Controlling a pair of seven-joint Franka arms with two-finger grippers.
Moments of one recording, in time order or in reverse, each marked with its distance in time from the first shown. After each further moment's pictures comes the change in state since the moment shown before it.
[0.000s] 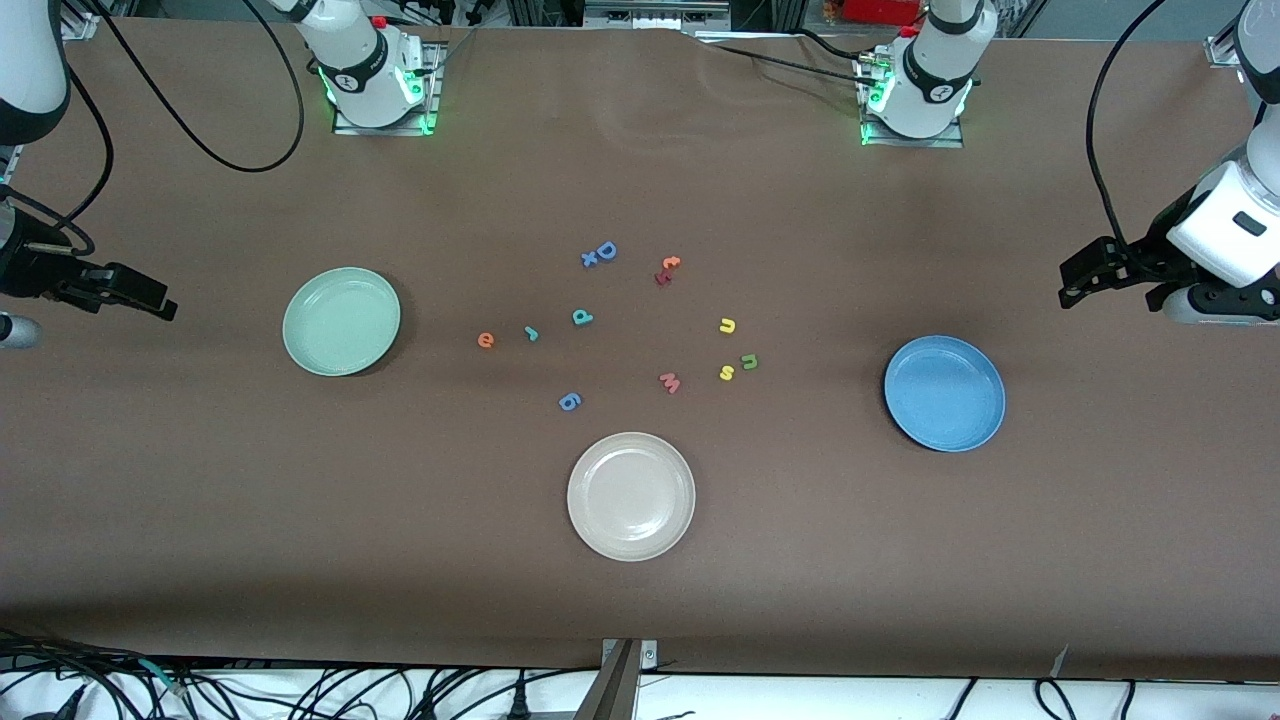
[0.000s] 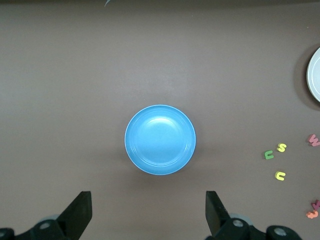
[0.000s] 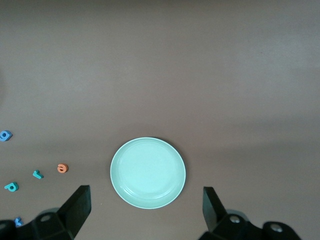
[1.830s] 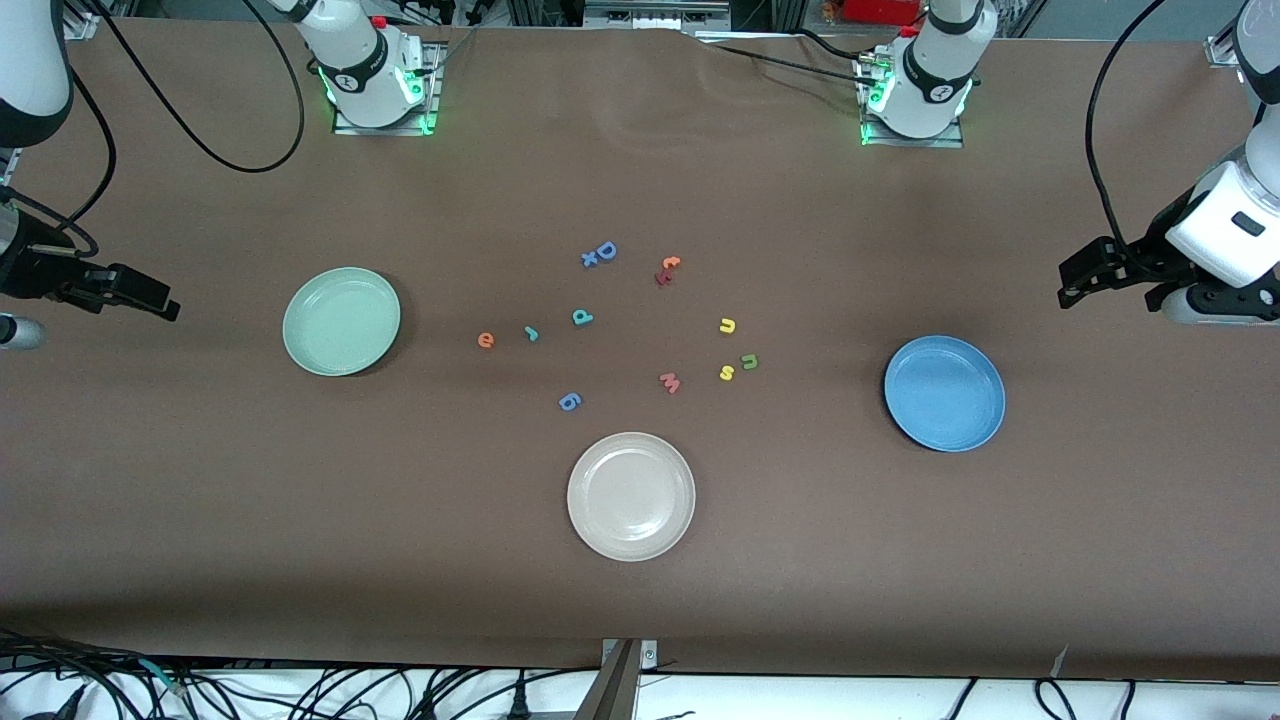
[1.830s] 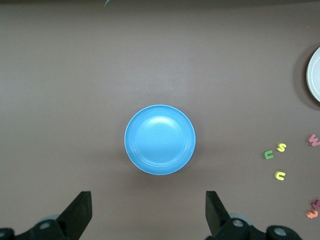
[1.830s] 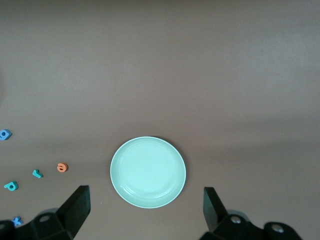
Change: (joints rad) left arm 0.000 0.000 0.000 0.000 0.000 0.000 0.000; right arm 0.001 0.004 0.000 0.000 0.000 -0.002 0.000
